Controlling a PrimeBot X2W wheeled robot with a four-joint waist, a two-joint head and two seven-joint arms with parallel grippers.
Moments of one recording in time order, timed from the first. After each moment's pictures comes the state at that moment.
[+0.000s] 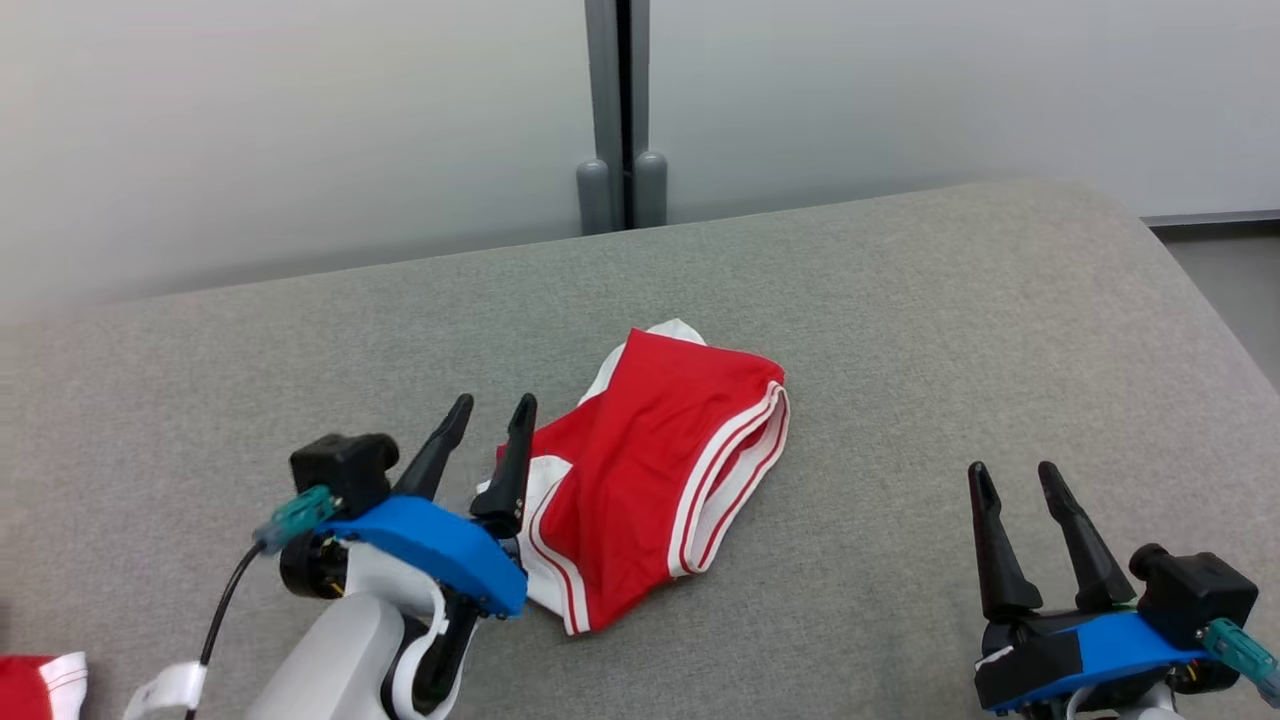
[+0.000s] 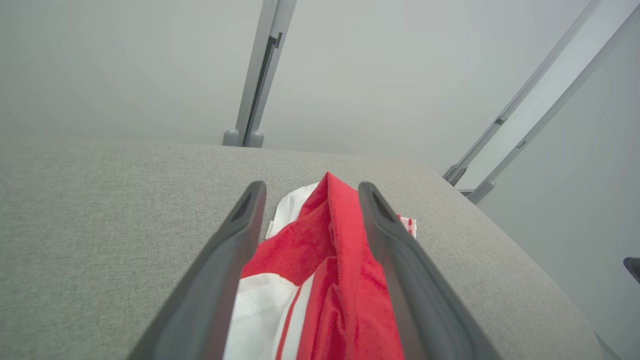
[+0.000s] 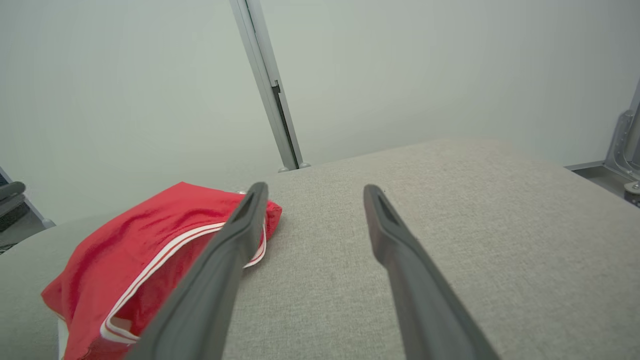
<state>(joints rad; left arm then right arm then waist) -0.39 0.21 -0.54 0.44 -0.77 -0.06 -0.08 -0.05 -0.05 0.00 0.17 0.28 0.13 -0.20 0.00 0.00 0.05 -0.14</state>
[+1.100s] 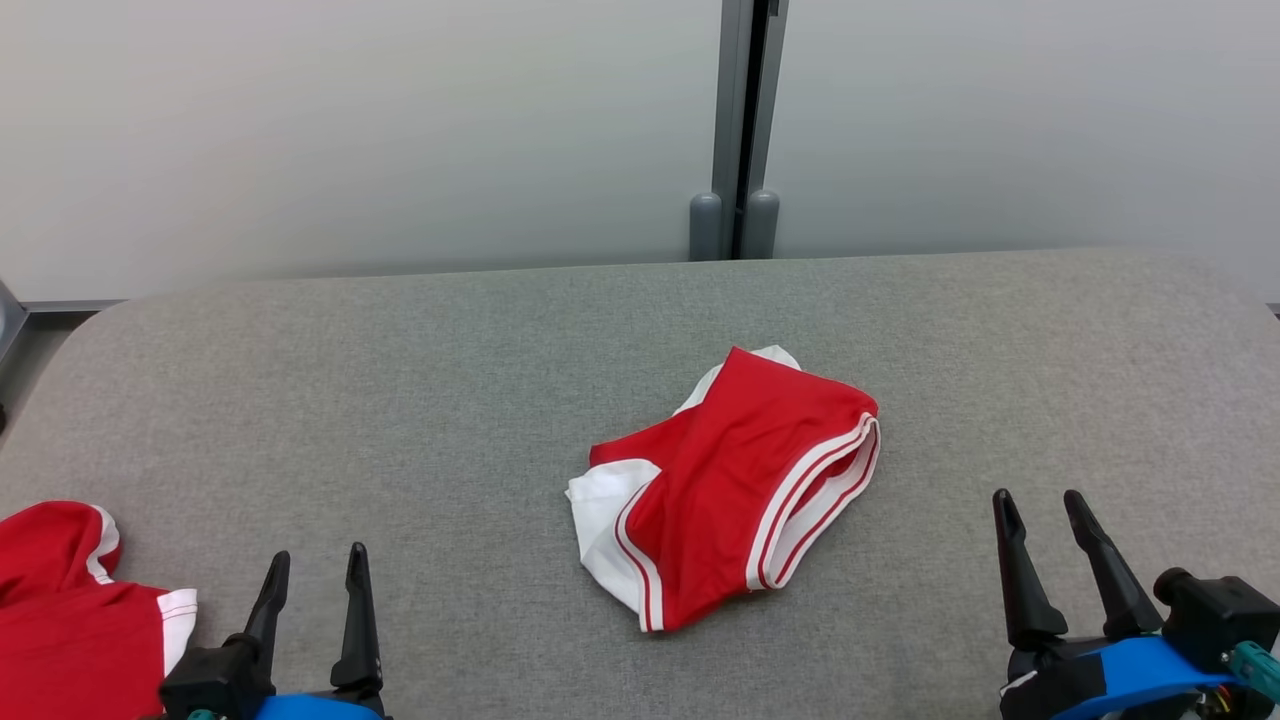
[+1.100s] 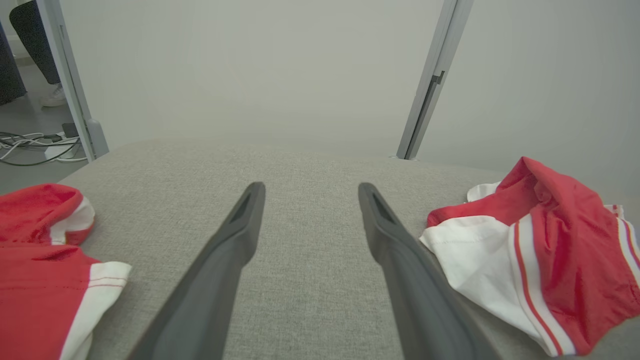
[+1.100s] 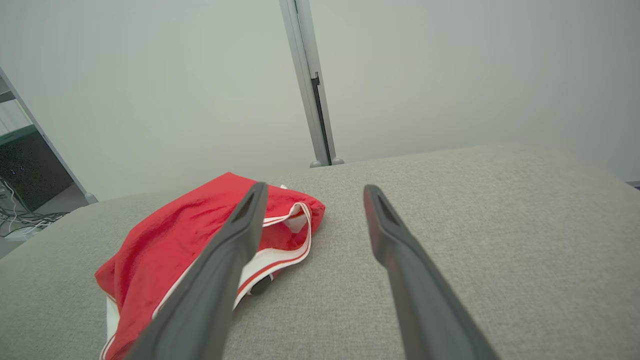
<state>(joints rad) 0.04 0.16 -0.12 0.26 -0.33 -0.03 -0.25 0.02 -0.05 -0.04 0.11 0.26 0.13 -0.14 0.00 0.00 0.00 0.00</state>
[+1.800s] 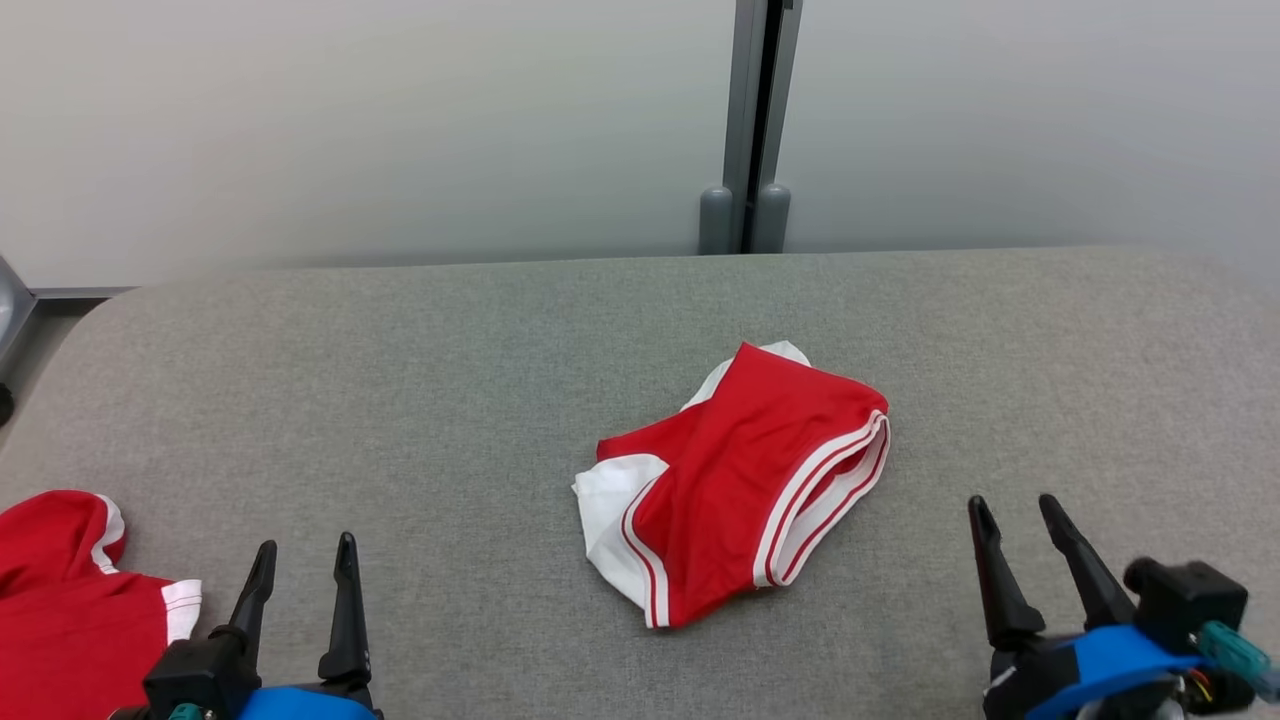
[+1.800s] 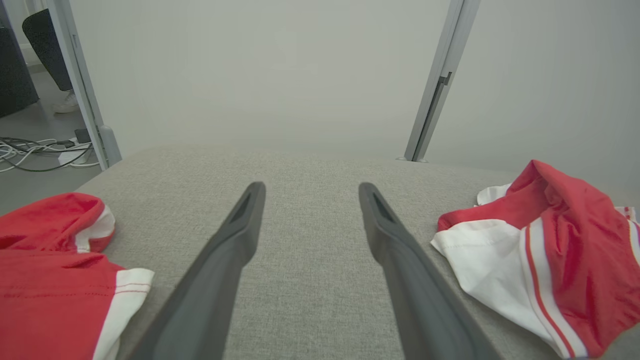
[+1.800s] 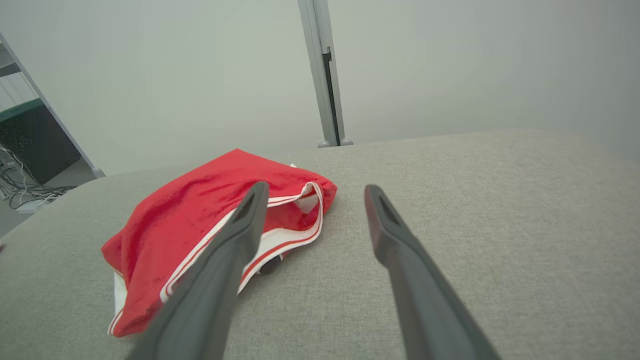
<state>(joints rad) 0.06 0.19 -0.12 0.20 -0.33 0.01 -0.21 0.02 -0.05 -0.03 0.11 0.25 0.13 -0.09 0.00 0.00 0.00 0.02</state>
